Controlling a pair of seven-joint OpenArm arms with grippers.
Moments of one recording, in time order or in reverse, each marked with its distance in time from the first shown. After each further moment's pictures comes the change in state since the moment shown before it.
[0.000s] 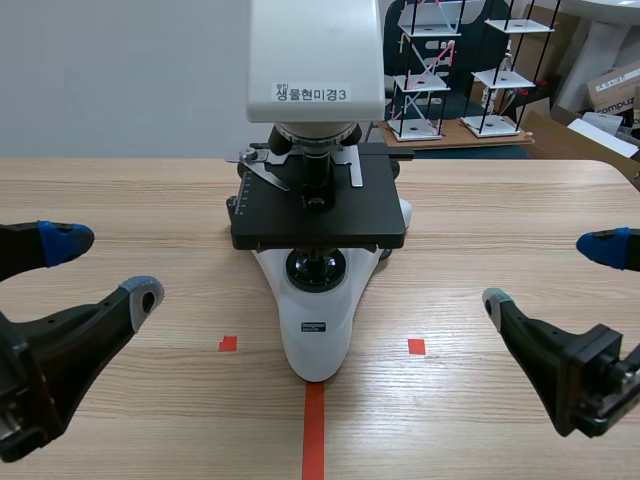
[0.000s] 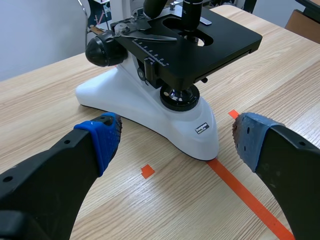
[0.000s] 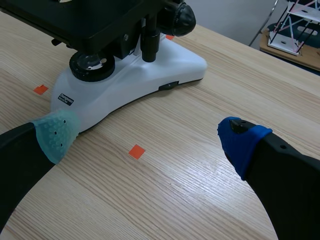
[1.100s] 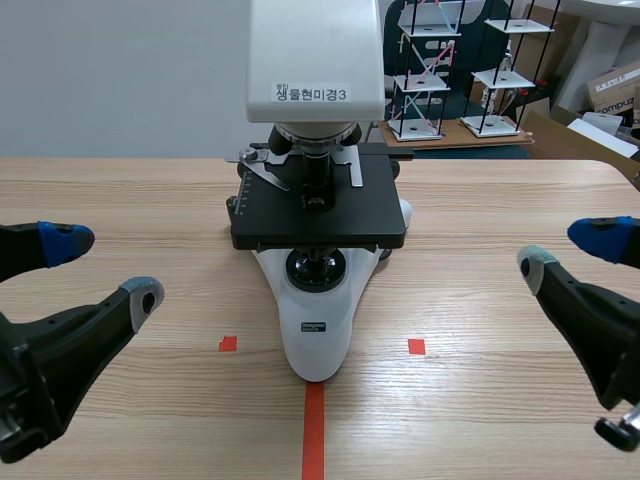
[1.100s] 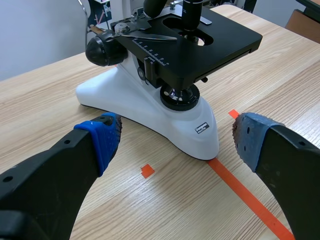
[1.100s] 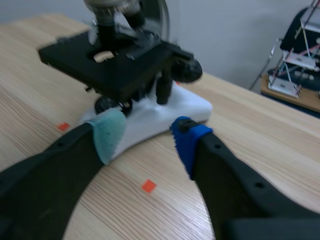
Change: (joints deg) left arm 0.0 0.0 0.0 0.0 0.0 0.0 0.0; right arm -7.1 1.6 1.3 3.5 -0.3 -1.2 15.0
